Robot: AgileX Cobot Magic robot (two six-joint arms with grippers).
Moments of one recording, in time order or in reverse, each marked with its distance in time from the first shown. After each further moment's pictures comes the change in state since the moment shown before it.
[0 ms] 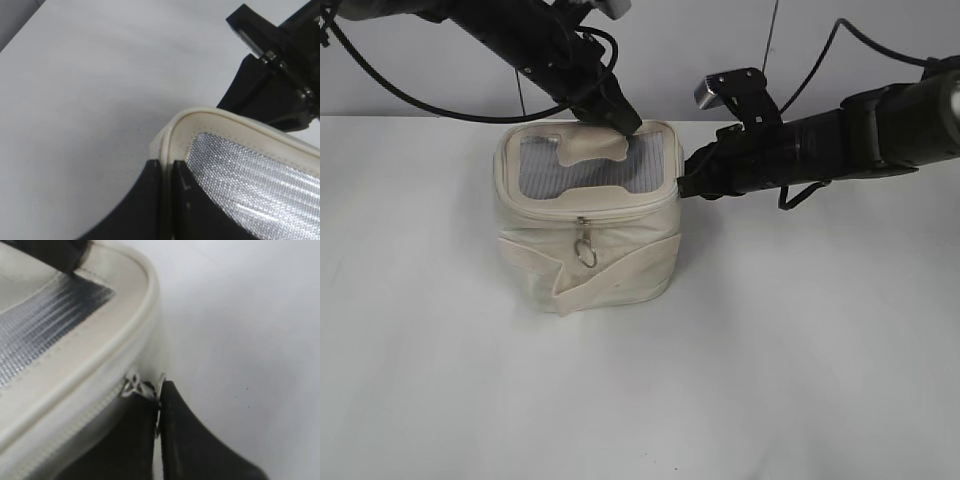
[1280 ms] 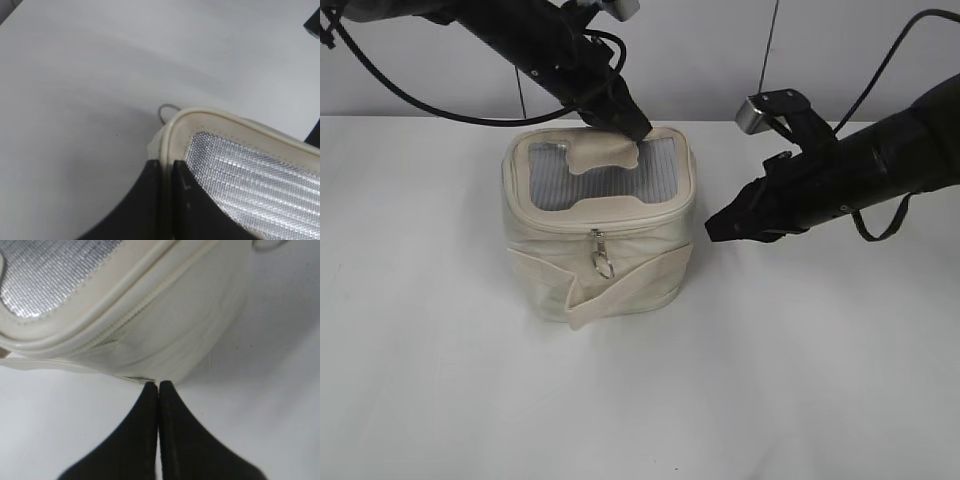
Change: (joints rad) left arm -0.008 0.000 0.002 -0.029 0.031 0.006; right arm -0.058 -0.239 0.203 -0.535 0.146 0.459
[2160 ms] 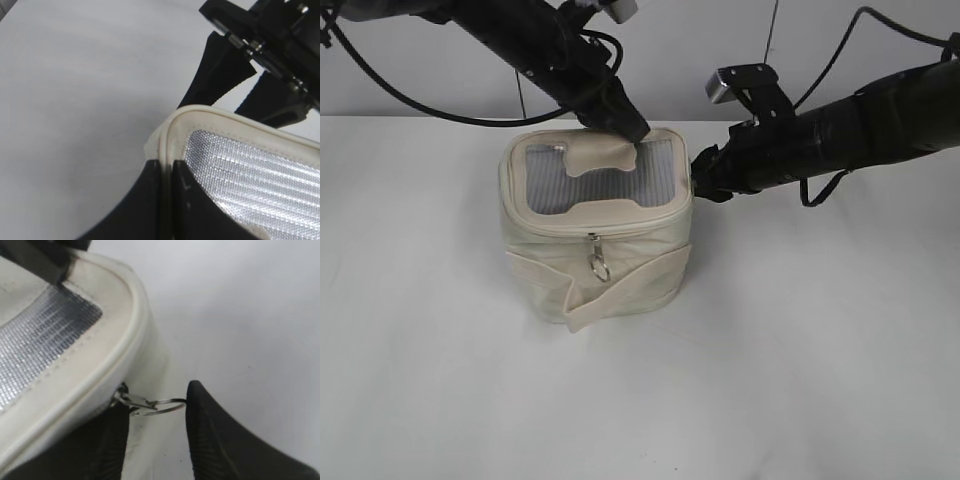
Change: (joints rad) left arm 0.004 -0.001 0.000 -0.014 0.029 0.068; right arm 0.024 0.209 -0.215 0.288 -0.086 -0.232
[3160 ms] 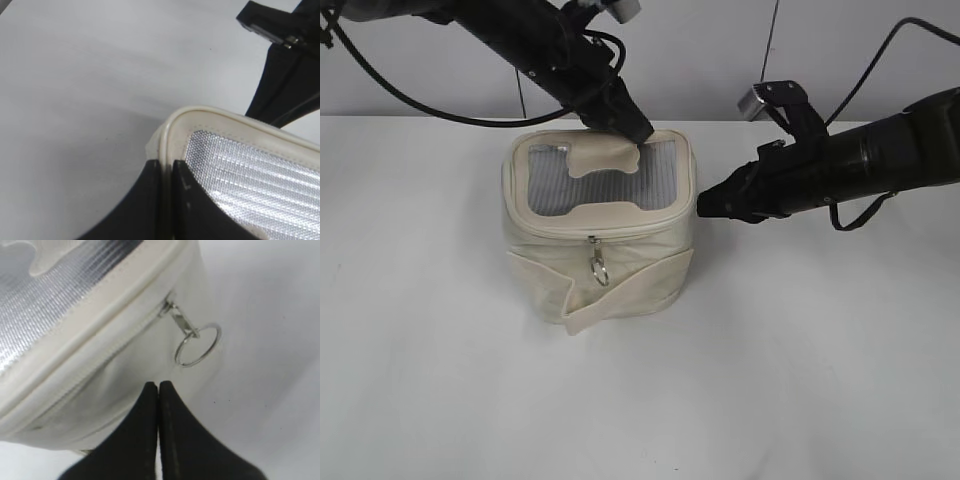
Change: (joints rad) left arm -0.002 0.000 0.000 -0.012 0.011 0.008; right arm -0.063 -0.095 0.163 0.003 0.112 -0.062
